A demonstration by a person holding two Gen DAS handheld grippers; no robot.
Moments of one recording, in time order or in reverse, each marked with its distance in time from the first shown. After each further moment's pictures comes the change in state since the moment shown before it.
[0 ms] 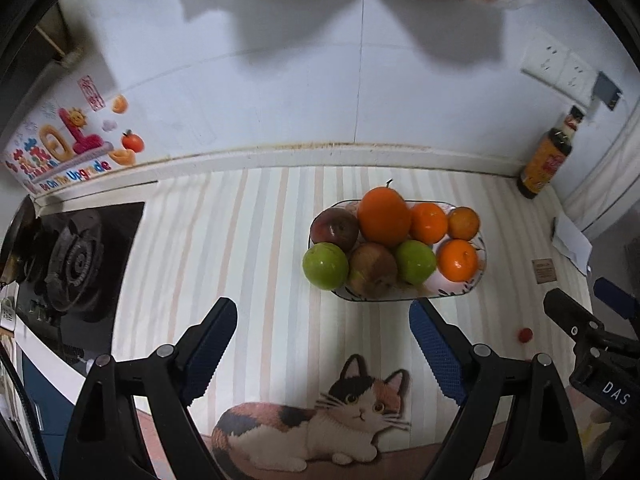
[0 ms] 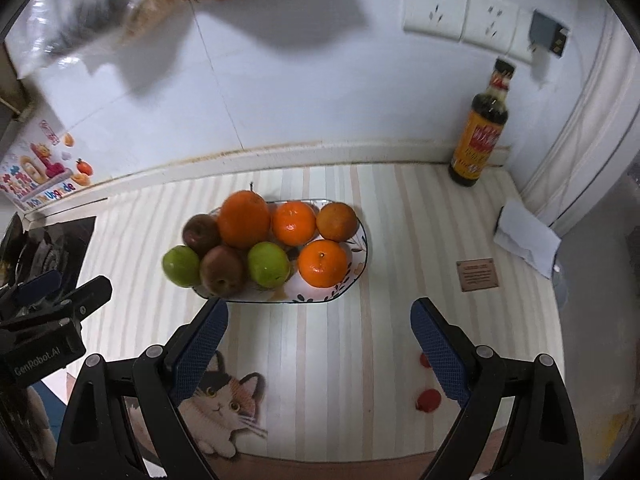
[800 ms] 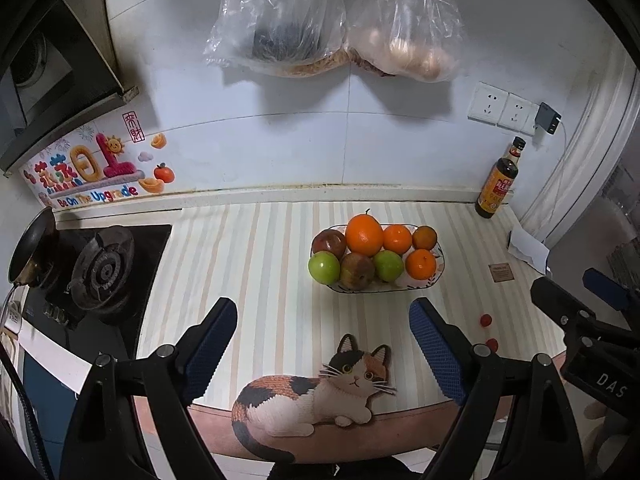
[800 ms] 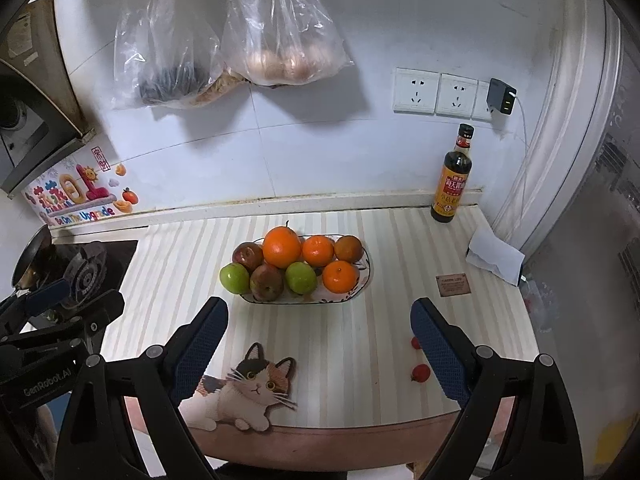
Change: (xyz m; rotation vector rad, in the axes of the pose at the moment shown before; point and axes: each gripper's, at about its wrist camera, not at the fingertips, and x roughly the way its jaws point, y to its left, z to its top) left arm -0.118 0.022 -0.046 0.013 -0.157 -0.053; right arm -0.137 0.033 -0.045 0.004 -0.167 0.011
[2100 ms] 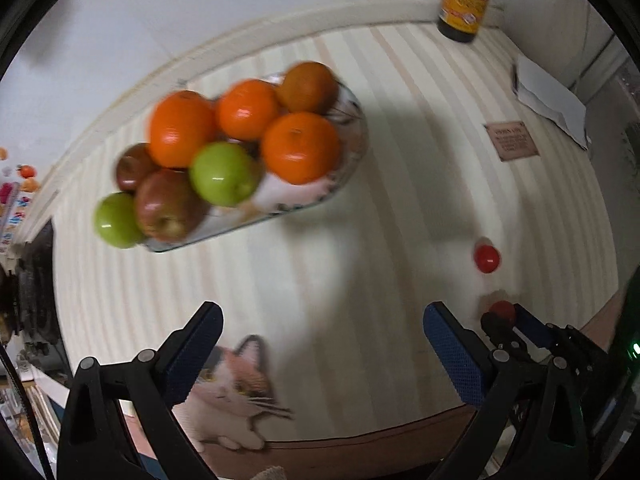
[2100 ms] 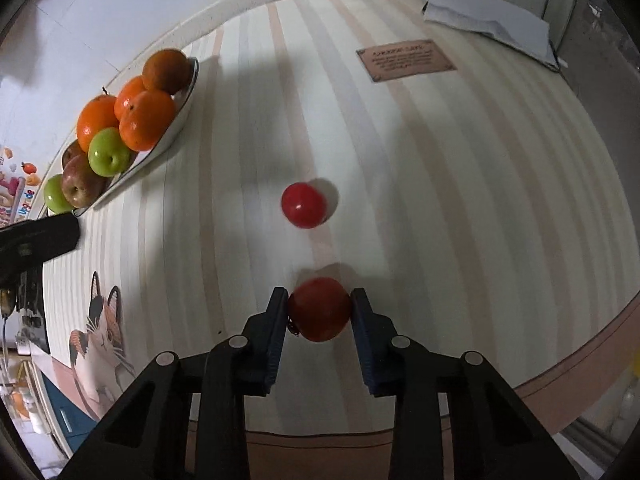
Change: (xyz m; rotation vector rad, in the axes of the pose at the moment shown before) left arm 0.251 -0.211 -0.040 0.255 0.500 0.013; right arm 0.265 -0.219 -0.145 0.283 0.426 0.072
